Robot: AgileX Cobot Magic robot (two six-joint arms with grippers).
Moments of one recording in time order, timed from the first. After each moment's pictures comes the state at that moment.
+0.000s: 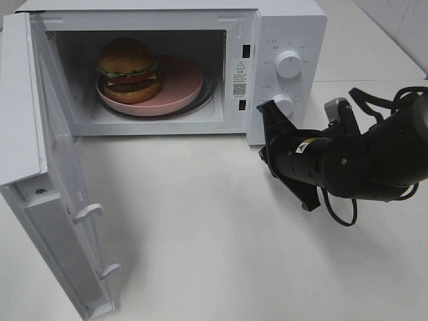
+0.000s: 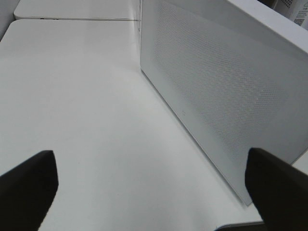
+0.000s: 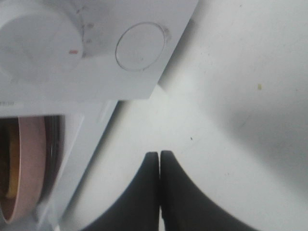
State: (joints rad) left arm -0.06 -0.01 -0.52 -0.09 1.08 0.02; right arm 0.56 1.89 -0.70 0.52 -0.55 0.96
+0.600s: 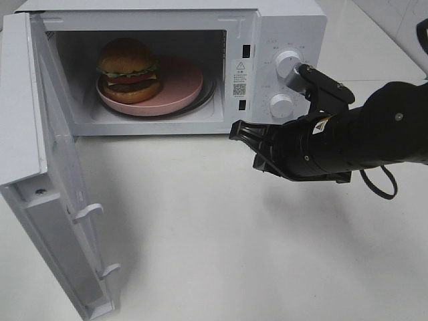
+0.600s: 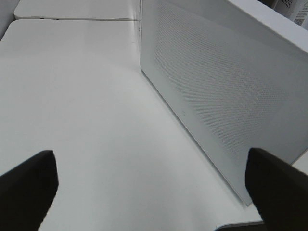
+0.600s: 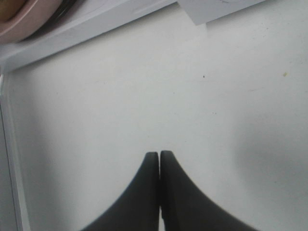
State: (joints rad) left arm -0.06 -0.01 -0.52 -0.09 1.08 0.02; right arm 0.56 1.64 -0.70 0.47 -0.11 0.26
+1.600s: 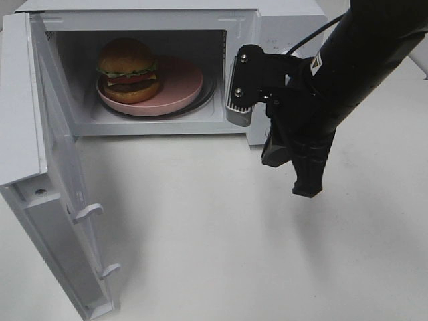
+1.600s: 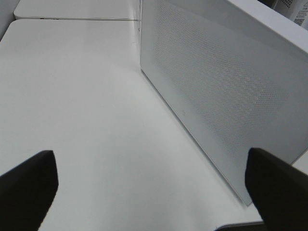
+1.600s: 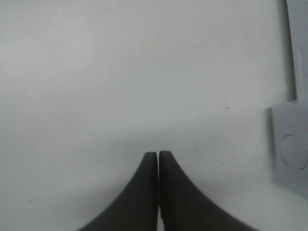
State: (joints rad) left arm -0.06 -0.01 -0.52 -0.09 1.08 0.02; right arm 0.56 1.60 -1.08 0.09 0.71 -0.98
